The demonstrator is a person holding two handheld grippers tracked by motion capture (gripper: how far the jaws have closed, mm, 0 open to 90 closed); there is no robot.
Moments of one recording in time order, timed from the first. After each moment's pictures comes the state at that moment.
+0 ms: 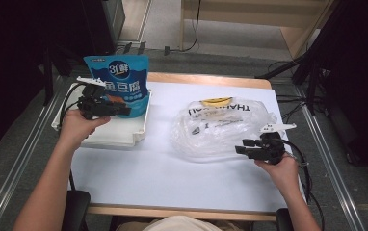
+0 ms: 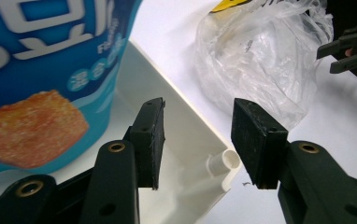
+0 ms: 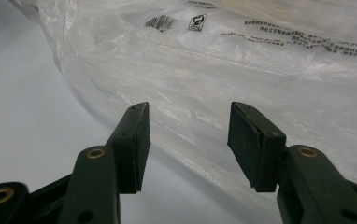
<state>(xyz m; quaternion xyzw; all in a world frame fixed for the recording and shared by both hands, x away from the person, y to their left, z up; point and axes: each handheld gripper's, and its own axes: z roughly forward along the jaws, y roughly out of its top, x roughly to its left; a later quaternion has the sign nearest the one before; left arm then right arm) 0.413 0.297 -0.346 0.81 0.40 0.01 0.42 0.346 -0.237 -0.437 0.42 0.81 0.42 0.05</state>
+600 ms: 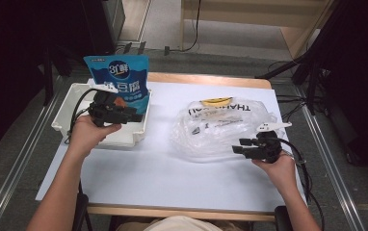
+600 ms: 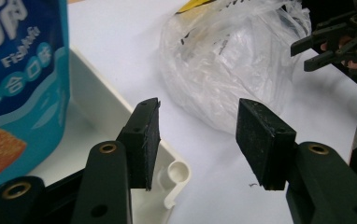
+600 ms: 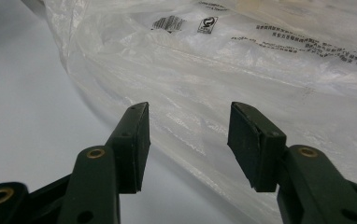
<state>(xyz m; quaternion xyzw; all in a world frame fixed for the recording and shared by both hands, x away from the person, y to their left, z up) 0.391 0.258 -0.341 0.82 0.38 0.02 0.43 0.350 -0.228 -0.436 0.40 0.82 0.41 0.05</state>
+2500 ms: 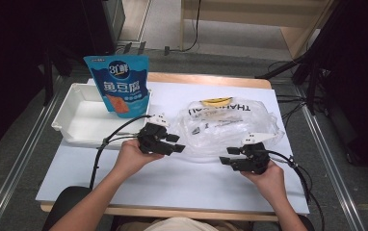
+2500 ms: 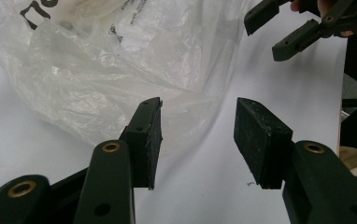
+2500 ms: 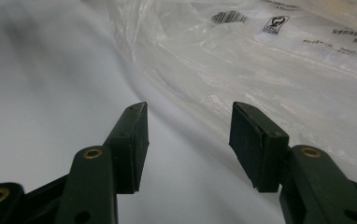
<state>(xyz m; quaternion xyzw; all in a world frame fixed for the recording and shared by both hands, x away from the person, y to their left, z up) 0.352 0.140 -0.399 0.87 0.27 0.00 0.40 0.318 -0.189 -0.438 0.35 0.84 0.42 0.05</state>
